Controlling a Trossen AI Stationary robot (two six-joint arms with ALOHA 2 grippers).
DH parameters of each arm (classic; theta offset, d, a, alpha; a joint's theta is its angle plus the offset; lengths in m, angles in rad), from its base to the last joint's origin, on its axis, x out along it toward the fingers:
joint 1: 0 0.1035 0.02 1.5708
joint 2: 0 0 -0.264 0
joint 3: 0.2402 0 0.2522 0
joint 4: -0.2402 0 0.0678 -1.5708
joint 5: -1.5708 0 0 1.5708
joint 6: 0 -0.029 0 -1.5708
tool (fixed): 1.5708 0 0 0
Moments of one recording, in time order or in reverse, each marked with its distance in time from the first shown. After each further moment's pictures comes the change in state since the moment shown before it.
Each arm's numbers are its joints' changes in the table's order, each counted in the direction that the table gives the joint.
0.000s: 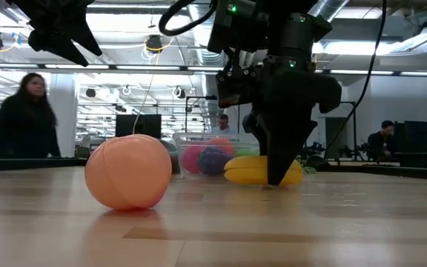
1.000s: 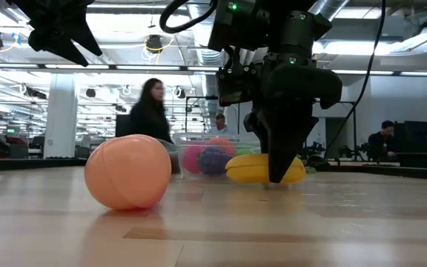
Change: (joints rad) left arm 0.000 0.000 0.000 0.000 0.000 0.000; right arm 0.004 0.007 0.003 -0.010 0.016 -0.012
